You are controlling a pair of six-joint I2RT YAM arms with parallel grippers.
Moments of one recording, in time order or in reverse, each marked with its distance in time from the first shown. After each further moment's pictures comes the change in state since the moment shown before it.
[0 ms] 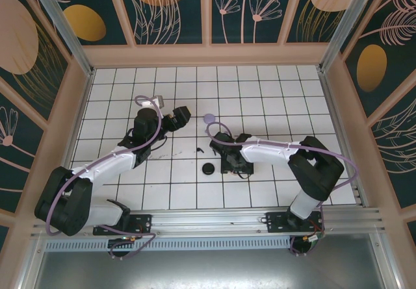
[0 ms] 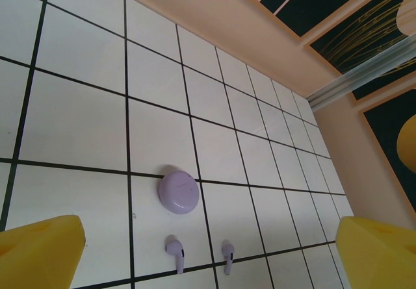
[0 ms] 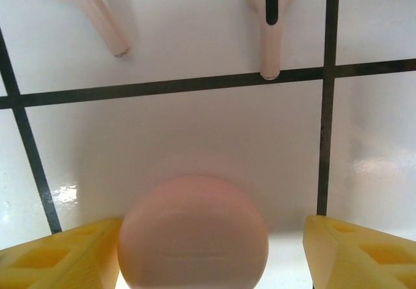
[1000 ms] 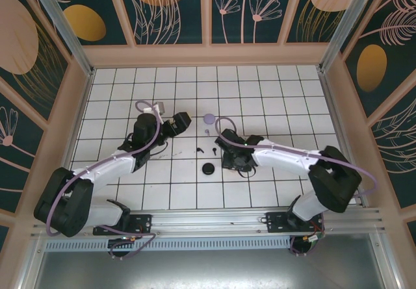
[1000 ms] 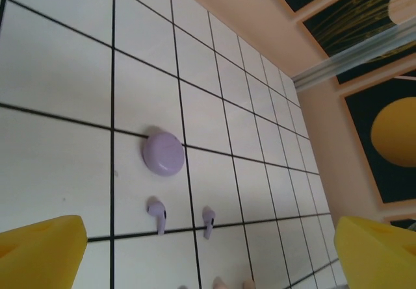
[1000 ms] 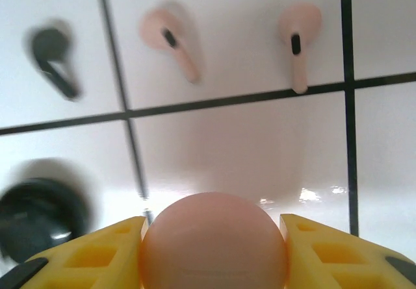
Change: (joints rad) left arm 0.000 -0.017 -0.090 0.043 0.108 -0.113; right arm -0.012 -0.178 -0.056 0.106 -0.044 0.075
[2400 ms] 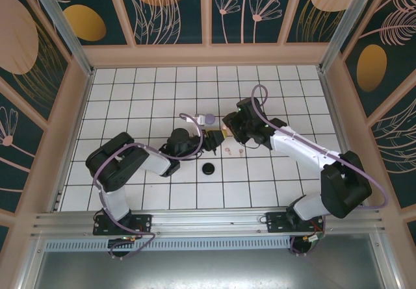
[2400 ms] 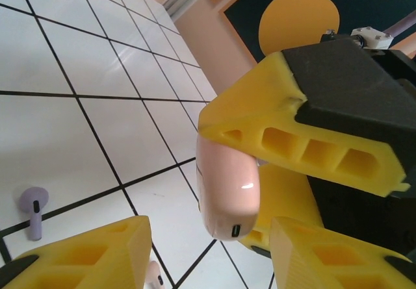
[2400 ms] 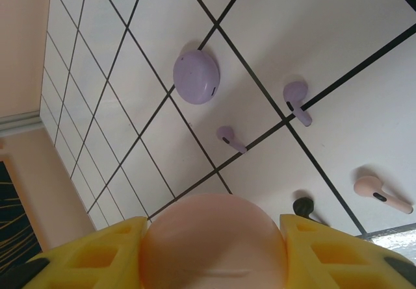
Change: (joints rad) left arm -0.305 0.537 0.078 0.727 0.073 0.022; right arm -0.280 -0.060 0.075 0.340 -0.203 0.406
